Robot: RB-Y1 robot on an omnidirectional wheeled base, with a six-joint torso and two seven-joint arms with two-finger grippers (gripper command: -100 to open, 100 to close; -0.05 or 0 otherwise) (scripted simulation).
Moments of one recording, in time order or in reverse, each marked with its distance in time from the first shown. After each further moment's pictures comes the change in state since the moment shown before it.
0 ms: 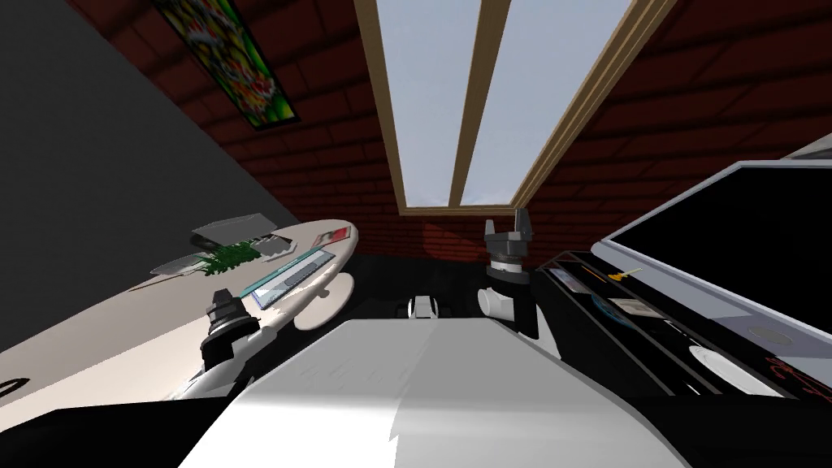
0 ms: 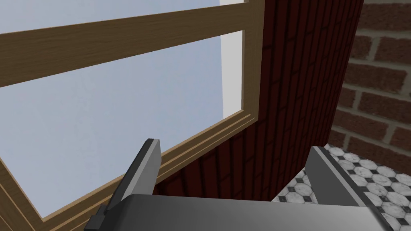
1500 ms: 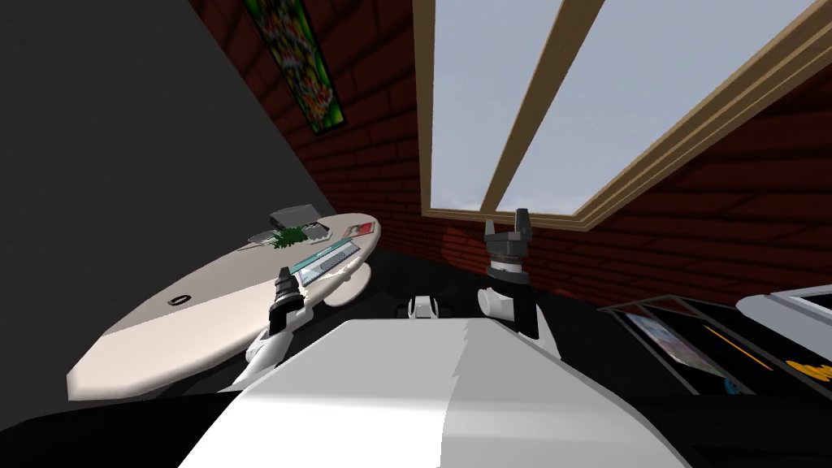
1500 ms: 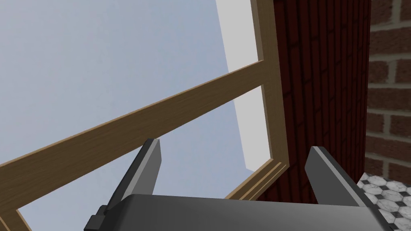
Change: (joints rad) left arm -0.083 -0.225 0.152 -0.238 -0.450 0.096 0.116; right arm 0.000 0.000 0.000 0.000 0.000 0.000 0.000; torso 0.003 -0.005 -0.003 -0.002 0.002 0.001
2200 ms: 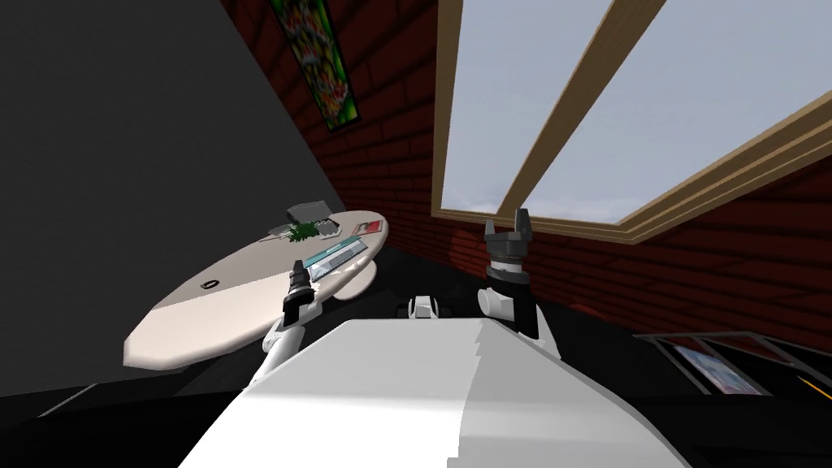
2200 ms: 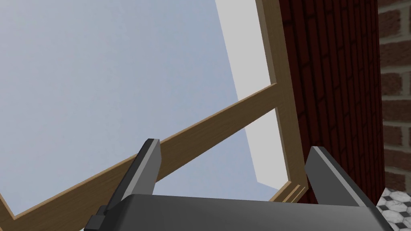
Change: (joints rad) left arm -0.003 -0.113 0.075 -0.171 -0.209 0.054 0.033; right arm 0.000 0.000 0.000 0.000 0.000 0.000 0.000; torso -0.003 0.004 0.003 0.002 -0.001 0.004
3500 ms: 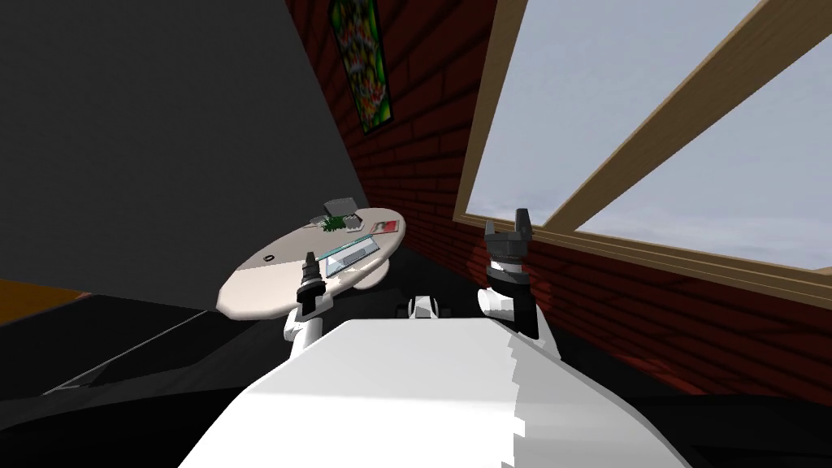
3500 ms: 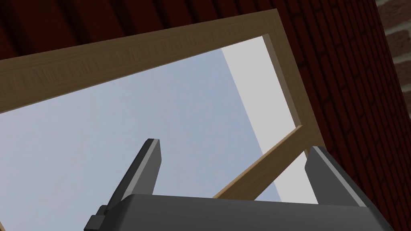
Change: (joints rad) left arm -0.044 -0.236 0.167 -0.288 -0.380 0.103 0.078; right arm 0.000 0.000 0.000 0.000 0.000 0.000 0.000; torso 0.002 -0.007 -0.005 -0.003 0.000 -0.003
